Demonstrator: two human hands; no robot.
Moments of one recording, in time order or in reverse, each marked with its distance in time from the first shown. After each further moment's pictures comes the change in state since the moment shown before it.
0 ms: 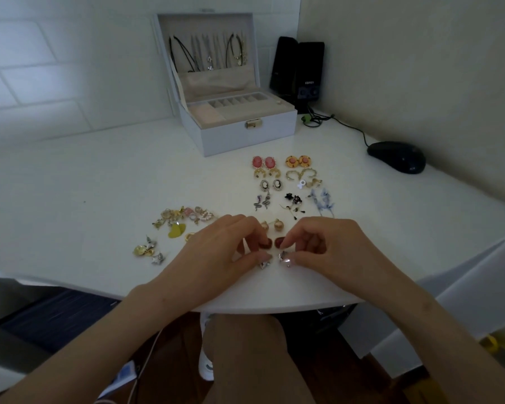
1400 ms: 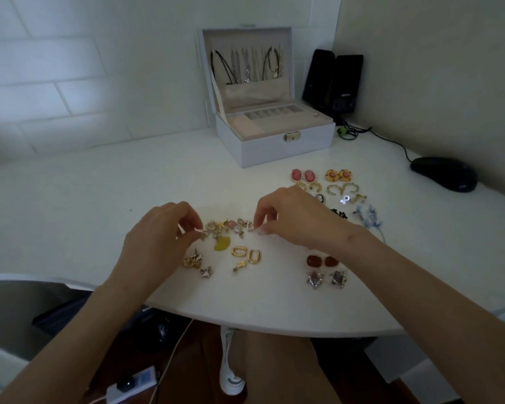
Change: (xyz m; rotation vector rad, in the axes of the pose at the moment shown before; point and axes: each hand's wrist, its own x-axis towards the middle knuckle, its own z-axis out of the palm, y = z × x) left_hand -0.036 -0.073 -0.067 0.165 0.289 -0.467; right_hand 0.103 -0.058 0.046 -0.390 -0.198 -0.126
